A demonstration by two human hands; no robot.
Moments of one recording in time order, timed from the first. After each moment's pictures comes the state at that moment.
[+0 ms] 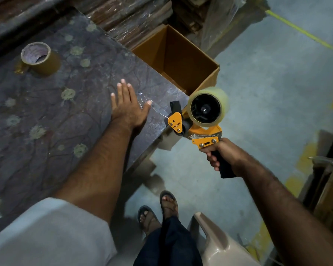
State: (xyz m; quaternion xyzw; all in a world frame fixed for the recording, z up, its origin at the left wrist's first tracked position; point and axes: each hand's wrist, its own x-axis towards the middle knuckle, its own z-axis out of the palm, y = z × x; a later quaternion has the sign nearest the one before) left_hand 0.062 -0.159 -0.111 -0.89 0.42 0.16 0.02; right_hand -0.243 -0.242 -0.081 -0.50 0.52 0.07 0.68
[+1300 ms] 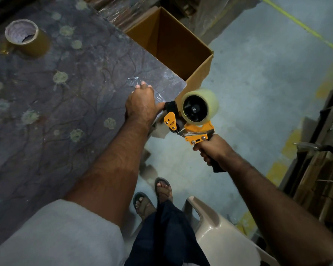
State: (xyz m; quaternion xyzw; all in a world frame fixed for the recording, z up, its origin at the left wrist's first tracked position) left_hand -0.001 -0.165 -0.086 -0.89 0.43 0.14 -0.02; right_hand -0.245 -0.200 -0.095 -0.56 0.60 0.09 0.56
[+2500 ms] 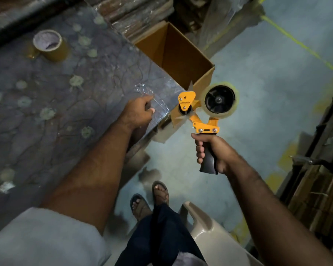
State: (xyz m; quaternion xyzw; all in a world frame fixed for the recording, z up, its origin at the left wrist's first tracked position) left_hand 0.024 -0.118 -0.059 -0.83 0.40 0.30 -0.25; right_hand -0.243 -0.191 -0.022 -0.36 0.53 0.02 0.77
